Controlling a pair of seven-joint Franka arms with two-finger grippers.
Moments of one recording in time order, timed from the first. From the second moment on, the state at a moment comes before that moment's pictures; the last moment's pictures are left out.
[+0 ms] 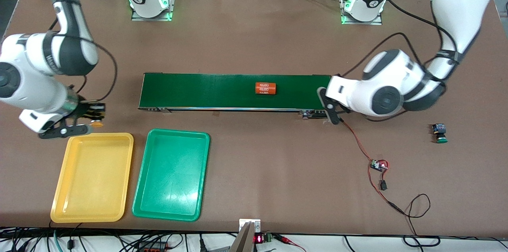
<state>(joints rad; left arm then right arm) 0.47 0.73 -1.06 -1.66 0.36 1.66 0.31 -0.07 0.38 0.07 -1.68 -0.14 2.01 -0.13</state>
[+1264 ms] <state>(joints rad) 0.26 0.74 -0.91 -1.75 0.36 1.93 -0.42 -0.14 0.73 -0.04 -1.65 -0.27 2.62 -0.28</state>
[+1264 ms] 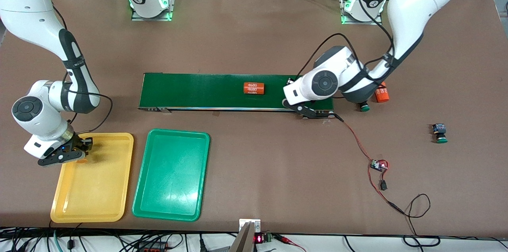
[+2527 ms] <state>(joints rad) 0.62 0.71 -0.77 -1.73 0.46 1.61 -0.42 -0.05 0.26 0.10 -1.79 -0.11 2.00 0.04</state>
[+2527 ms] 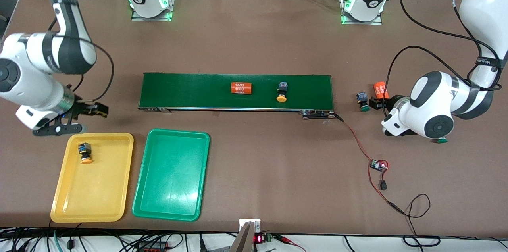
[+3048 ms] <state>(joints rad) 0.71 0.71 -0.77 -1.96 0.50 1.82 -0.42 -0.04 0.04 0.44 -1.92 -0.03 1.96 0.49</state>
